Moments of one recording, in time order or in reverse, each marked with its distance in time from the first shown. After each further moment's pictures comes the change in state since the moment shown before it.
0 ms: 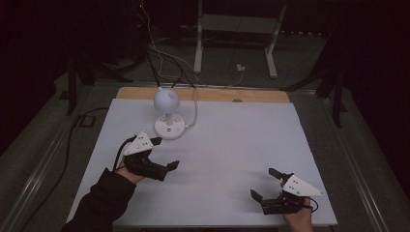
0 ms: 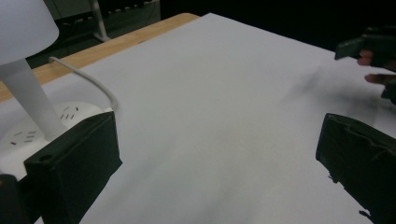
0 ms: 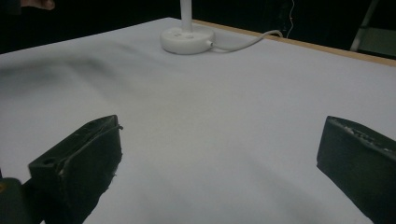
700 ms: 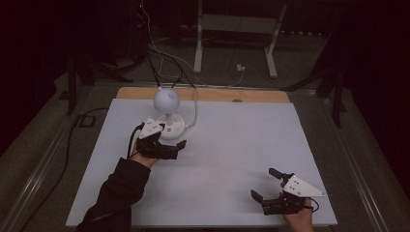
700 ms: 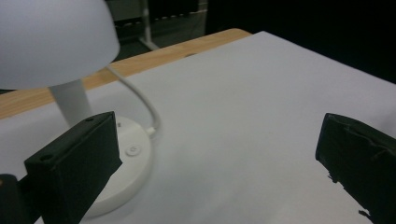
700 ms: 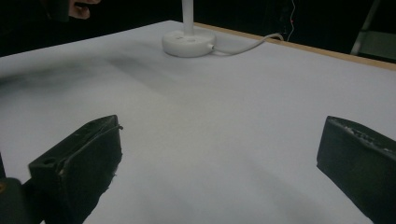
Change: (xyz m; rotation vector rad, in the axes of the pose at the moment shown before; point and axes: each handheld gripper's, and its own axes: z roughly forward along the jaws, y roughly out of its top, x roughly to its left) left arm 0.023 0.012 0.042 -0.039 0.171 -0.095; right arm 0.001 0.001 -0.002 -0.011 0.003 -0.006
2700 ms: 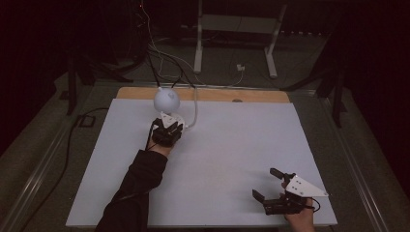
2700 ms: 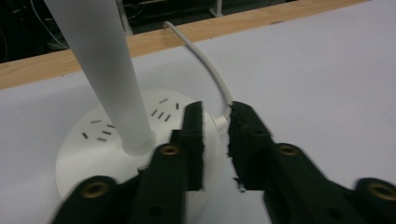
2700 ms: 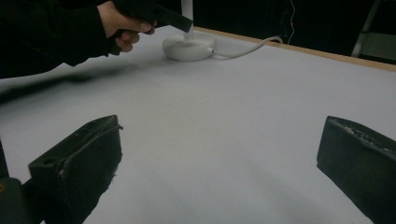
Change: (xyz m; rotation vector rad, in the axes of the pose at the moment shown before) left arm 0.020 -0.017 0.085 0.110 0.303 -0.069; right arm -0.003 0.000 -0.003 -0.016 0.008 0.013
